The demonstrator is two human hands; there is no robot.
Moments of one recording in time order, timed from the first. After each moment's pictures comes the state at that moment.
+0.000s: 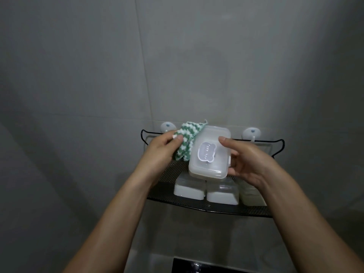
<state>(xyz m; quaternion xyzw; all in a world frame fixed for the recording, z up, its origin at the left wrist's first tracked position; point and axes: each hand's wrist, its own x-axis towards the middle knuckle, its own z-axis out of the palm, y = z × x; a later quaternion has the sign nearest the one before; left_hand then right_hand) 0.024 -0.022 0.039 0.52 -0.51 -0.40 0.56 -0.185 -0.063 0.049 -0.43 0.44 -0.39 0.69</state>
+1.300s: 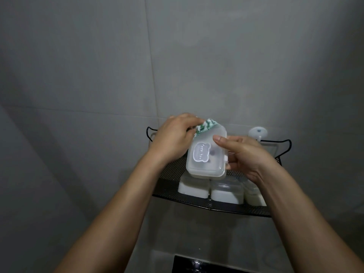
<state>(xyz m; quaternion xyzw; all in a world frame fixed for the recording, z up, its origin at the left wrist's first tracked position) 0.019 -0.042 0.074 0.56 -0.75 -0.01 0.35 -0.169 -0.061 0.054 -0.52 0.42 -0.39 0.63</state>
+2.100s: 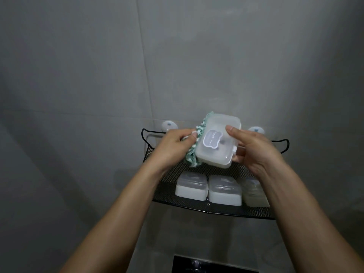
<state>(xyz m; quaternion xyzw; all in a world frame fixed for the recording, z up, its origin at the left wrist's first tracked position) 0.015 -0.047 0.044 0.53 -0.62 -0.34 0.47 -0.182 -0.081 0.056 -0.42 0.45 -0.48 0.62</state>
